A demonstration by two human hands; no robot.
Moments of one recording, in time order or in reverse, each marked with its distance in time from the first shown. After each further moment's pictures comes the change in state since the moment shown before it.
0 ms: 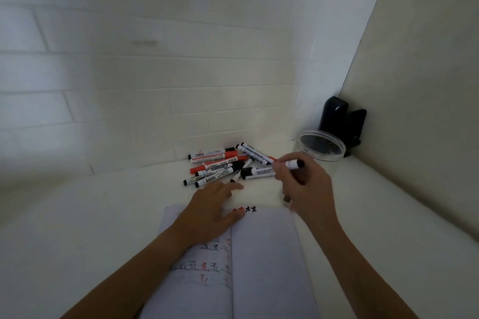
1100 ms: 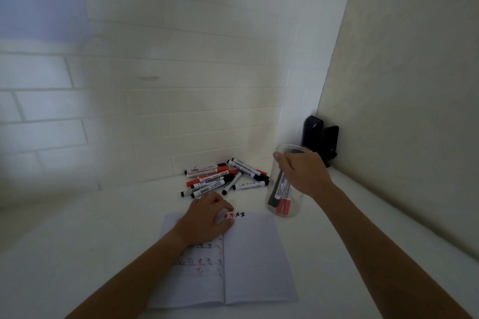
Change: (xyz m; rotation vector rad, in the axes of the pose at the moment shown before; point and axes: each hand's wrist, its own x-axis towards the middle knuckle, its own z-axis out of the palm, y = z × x) left_hand -0.001 -0.002 0.003 0.124 -0.067 0.048; right_hand 0.064 0.008 -0.053 -1.108 -0.227 -0.300
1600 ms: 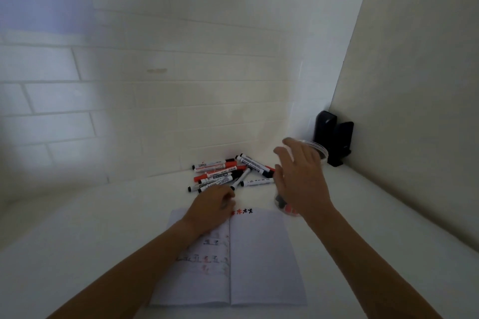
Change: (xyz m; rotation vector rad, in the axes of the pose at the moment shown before) left_hand 0.018 0.002 -0.003 -0.071 0.099 -0.146; right_hand -0.026 -0.040 0.019 0.032 0.378 -0.101
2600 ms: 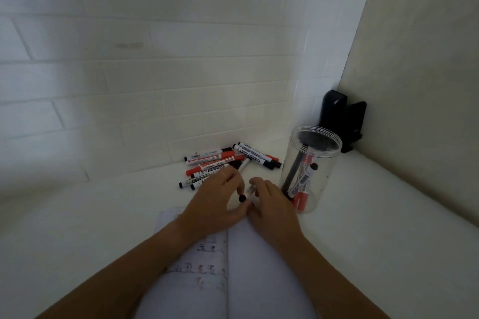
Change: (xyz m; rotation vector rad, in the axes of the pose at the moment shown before) left_hand 0.010 0.033 -0.013 -0.003 0.108 0.358; right_hand -0.062 -0.044 0.090 0.483 -0.348 0.231
